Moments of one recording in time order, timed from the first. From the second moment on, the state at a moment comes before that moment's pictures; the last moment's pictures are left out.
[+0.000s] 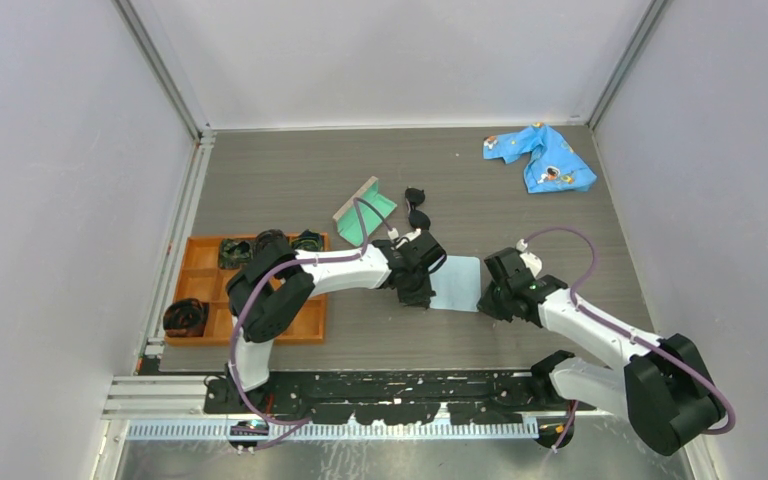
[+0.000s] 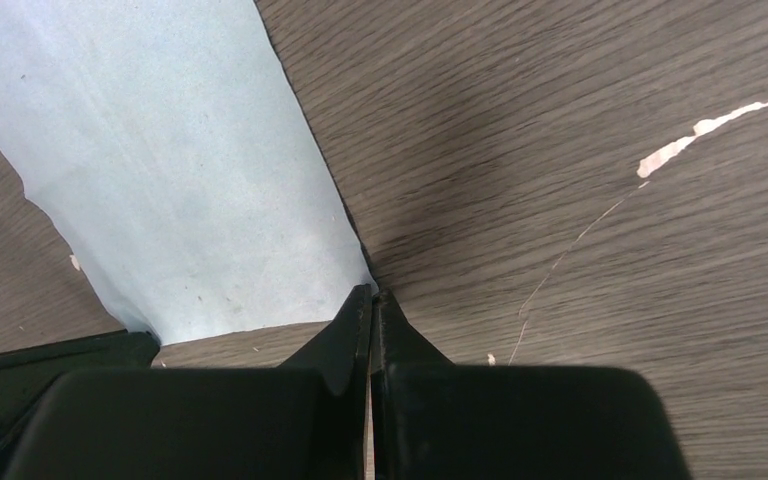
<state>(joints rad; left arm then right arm) -1.00 1.93 1.27 -0.46 -0.03 -1.09 0.48 1.09 0.45 -0.46 0.15 1.00</state>
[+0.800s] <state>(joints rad) -1.00 1.93 1.28 -0.49 -0.05 -1.07 0.48 1.09 0.48 -0.48 0.13 1.00</state>
